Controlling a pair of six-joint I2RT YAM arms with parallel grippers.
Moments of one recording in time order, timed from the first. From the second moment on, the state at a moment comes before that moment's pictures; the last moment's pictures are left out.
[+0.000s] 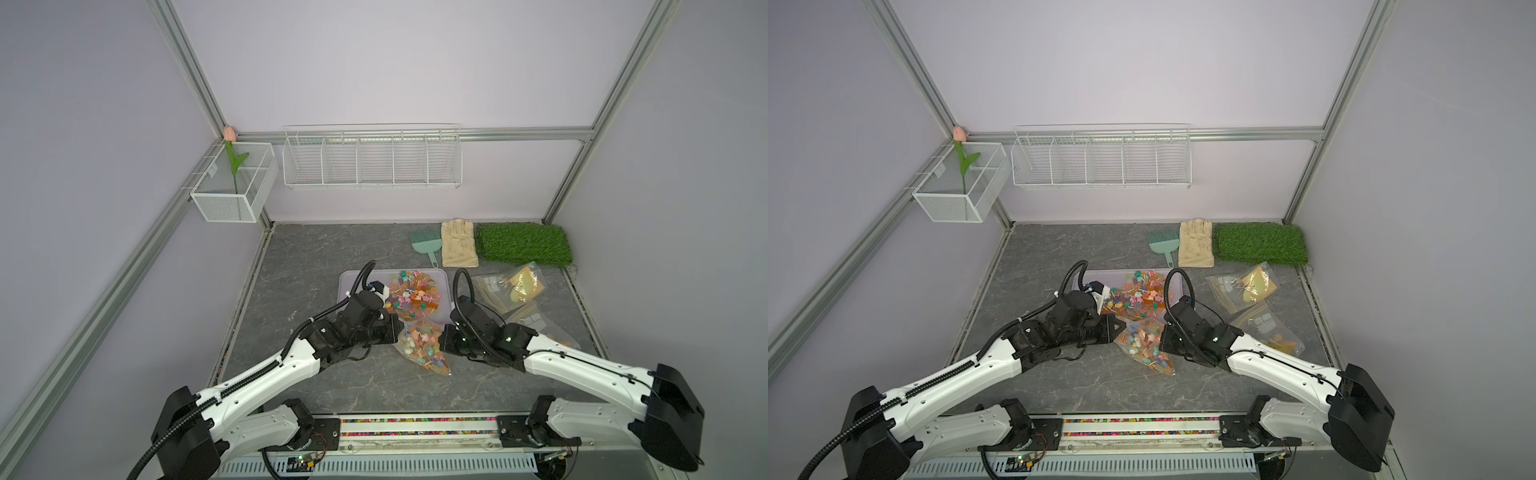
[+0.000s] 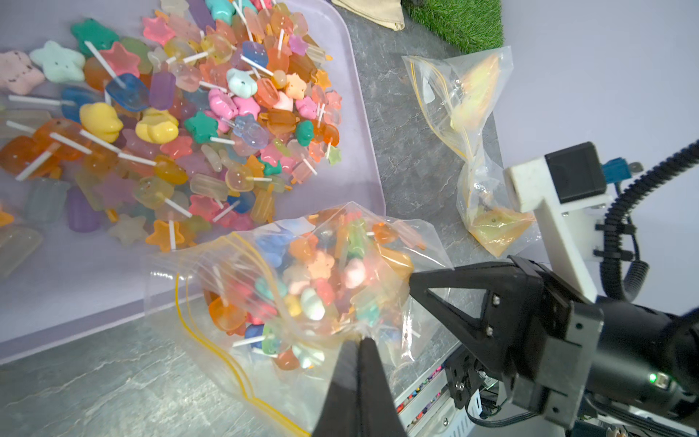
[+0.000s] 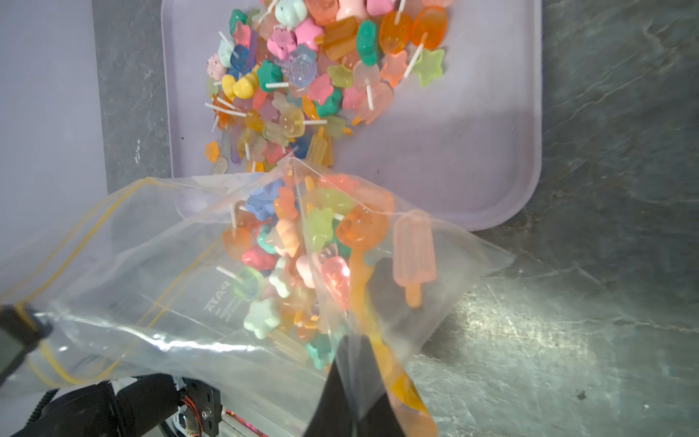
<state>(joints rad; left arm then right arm) -0.88 1.11 0.81 -0.38 0.13 -0.80 0.89 1.18 0.74 -0.47 0.02 1.01</state>
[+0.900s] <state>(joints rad) -0.75 1.28 0.89 -0.21 0.05 -0.77 0.68 1.46 1.15 -0.58 -0.11 0.80</state>
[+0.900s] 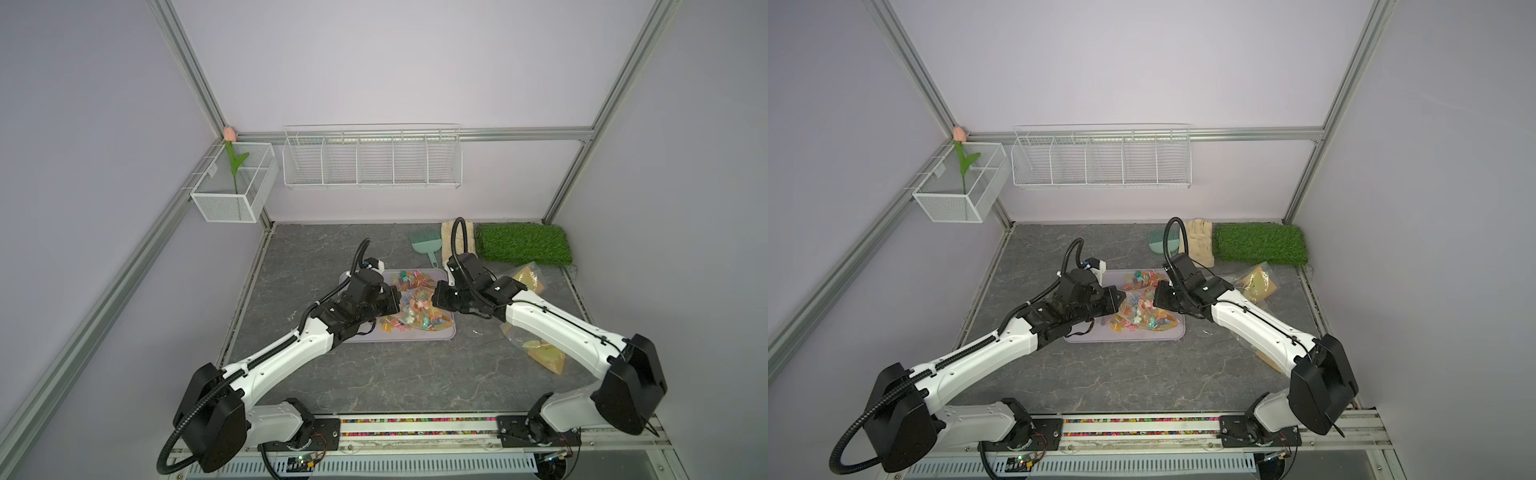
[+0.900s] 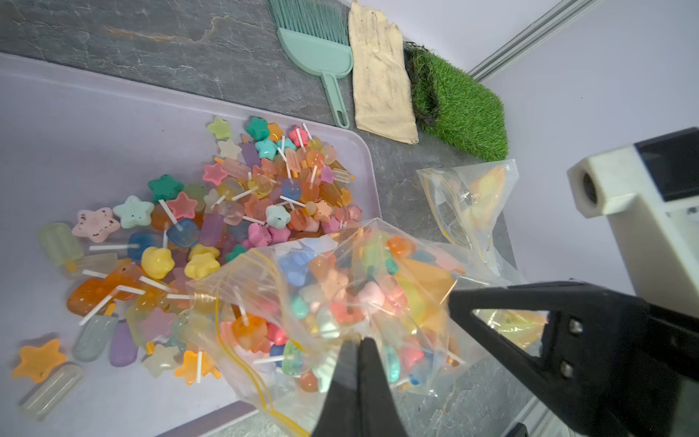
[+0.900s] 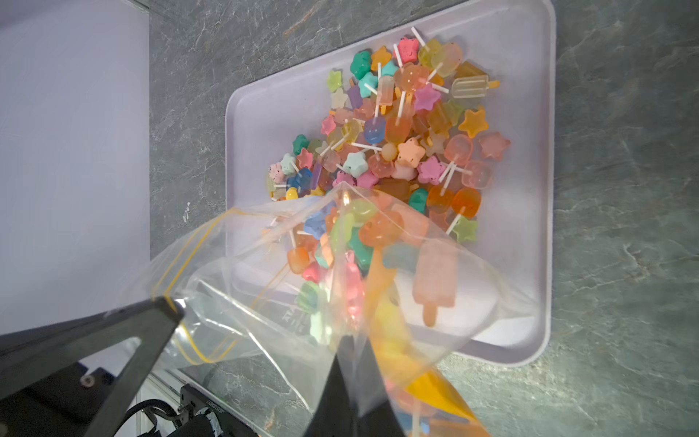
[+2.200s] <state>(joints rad) -0.63 1.40 0.88 -0.10 0.05 -0.77 0.61 1.65 1.42 -0.58 -0.23 0.72</state>
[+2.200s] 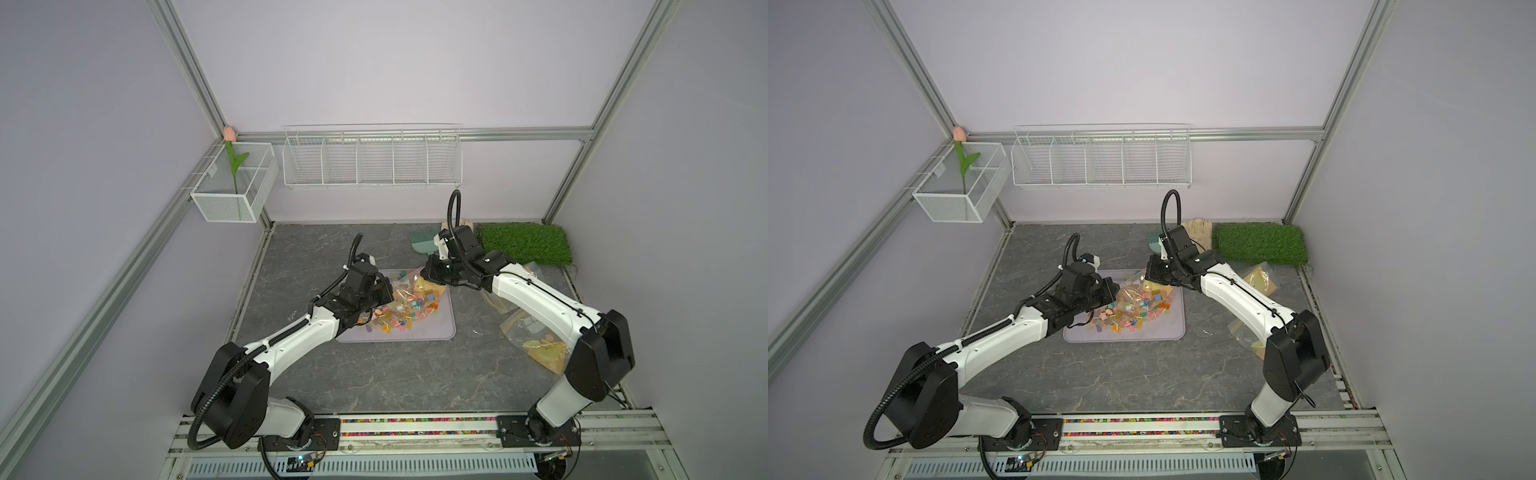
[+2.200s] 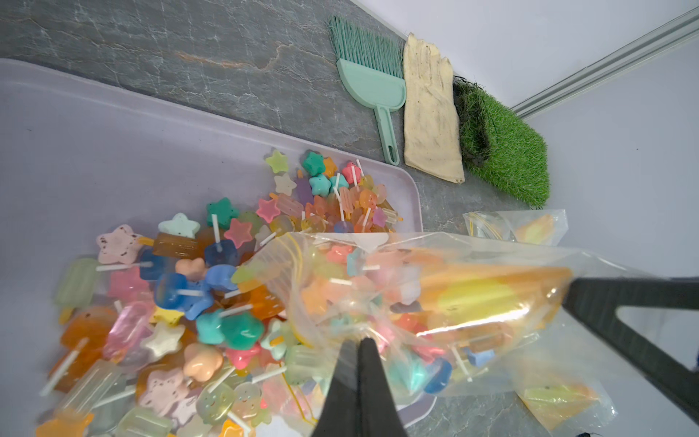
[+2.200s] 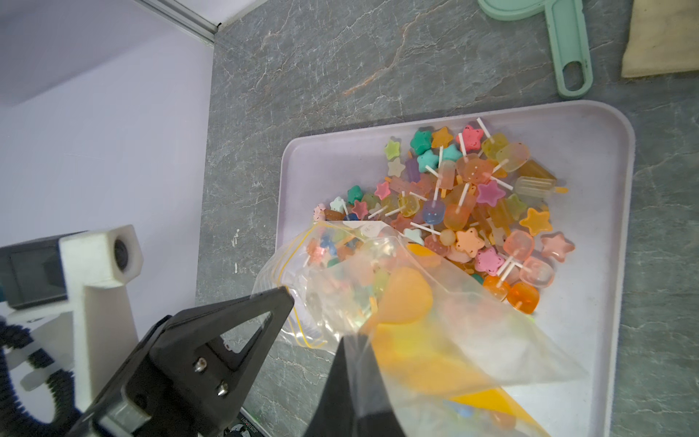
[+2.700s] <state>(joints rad) -0.63 1.42 0.88 -0.07 0.06 -0.77 0.60 1.65 1.49 -0.59 -0.24 0.69</state>
